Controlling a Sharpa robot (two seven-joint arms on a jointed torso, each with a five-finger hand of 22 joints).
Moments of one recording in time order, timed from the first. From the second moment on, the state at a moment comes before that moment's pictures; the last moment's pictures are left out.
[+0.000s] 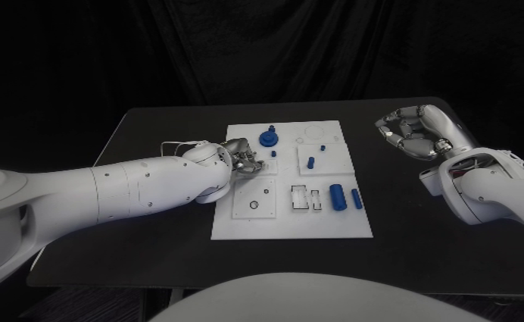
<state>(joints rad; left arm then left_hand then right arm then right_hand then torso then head) 1.09 -0.62 -0.21 1.32 -1.18 -0.32 -0.45 1.21 0.02 0.20 0.26 0.50 0.98 0.05 0.23 1.10 1.47 -0.02 1.57 1.31 1.47 -0.07 1.57 1.31 0.05 1.44 0.04 1.27 1.31 1.19 -1.07 -0.25 1.60 -0.96 -0.76 0.21 1.52 -0.10 0.32 0.24 0.54 0.91 0.12 0.36 0.23 1.38 0.04 1.49 1.31 1.46 -0.02 1.45 1.31 0.07 1.42 0.08 1.22 1.31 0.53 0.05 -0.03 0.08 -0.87</state>
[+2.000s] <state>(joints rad) 1.25 -0.53 -0.21 1.16 -0.89 0.12 -0.52 1.16 -0.08 0.47 0.22 0.48 0.99 0.04 0.24 1.09 1.47 -0.03 1.57 1.31 1.47 -0.08 1.57 1.31 0.05 1.45 0.03 1.29 1.31 1.19 -1.06 -0.25 1.60 -0.96 -0.76 0.21 1.52 -0.09 0.32 0.24 0.54 0.91 0.12 0.36 0.23 1.38 0.04 1.49 1.31 1.46 -0.02 1.45 1.31 0.07 1.42 0.08 1.22 1.31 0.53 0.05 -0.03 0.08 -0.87</state>
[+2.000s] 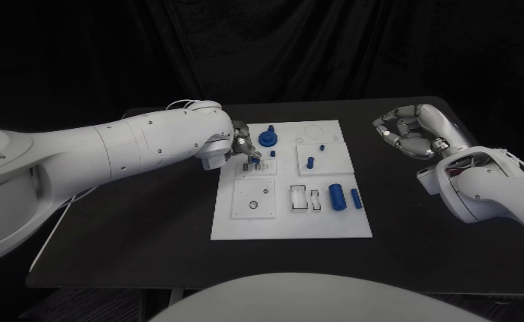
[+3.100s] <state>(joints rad) 1.22 -0.50 -0.21 1.12 -0.87 0.13 -0.53 1.15 -0.08 0.48 0.21 0.48 0.99 0.05 0.24 1.08 1.47 -0.03 1.57 1.31 1.47 -0.08 1.57 1.31 0.05 1.45 0.03 1.28 1.31 1.19 -1.06 -0.25 1.60 -0.96 -0.76 0.21 1.52 -0.09 0.32 0.24 0.54 0.91 0.12 0.36 0.22 1.38 0.04 1.49 1.31 1.46 -0.02 1.45 1.31 0.07 1.42 0.08 1.22 1.31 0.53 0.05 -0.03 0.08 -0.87</state>
